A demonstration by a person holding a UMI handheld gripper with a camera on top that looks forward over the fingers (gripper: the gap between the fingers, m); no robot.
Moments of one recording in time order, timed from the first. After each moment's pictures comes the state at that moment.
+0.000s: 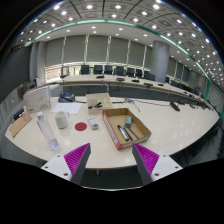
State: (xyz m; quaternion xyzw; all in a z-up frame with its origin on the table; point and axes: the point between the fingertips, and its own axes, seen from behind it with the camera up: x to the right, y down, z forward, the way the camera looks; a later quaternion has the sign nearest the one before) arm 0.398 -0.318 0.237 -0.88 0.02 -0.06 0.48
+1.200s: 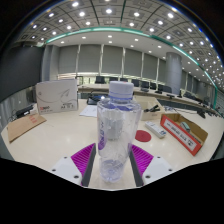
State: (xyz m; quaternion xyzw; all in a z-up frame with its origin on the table) arm 0.077 -0.135 0.074 -0.83 -0.03 -0.03 0.55
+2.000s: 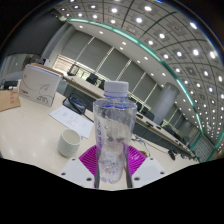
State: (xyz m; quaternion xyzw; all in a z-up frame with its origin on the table) arm 0.186 -0.070 0.207 -0.79 -0.14 -0.24 0.55
